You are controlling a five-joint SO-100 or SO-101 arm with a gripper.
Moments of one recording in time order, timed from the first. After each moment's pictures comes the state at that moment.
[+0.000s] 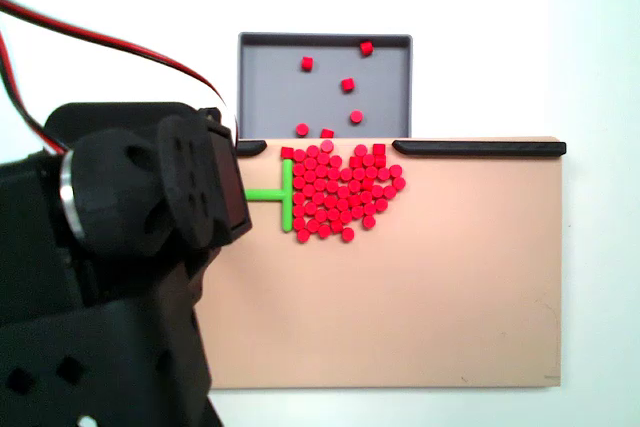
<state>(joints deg) -10.4 43.9 37.9 95.7 14.3</state>
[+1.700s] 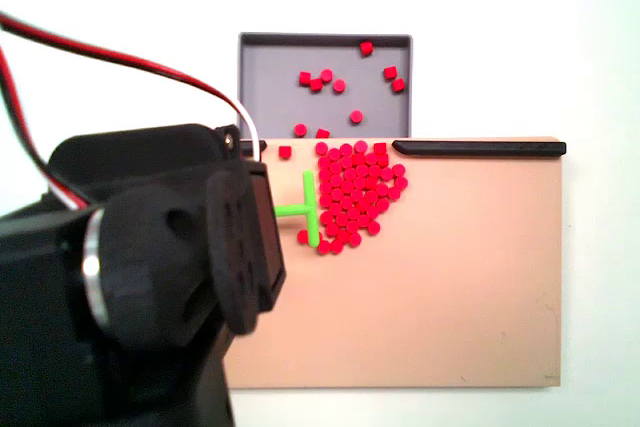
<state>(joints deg) -9.4 55.6 47.7 97.1 6.1</state>
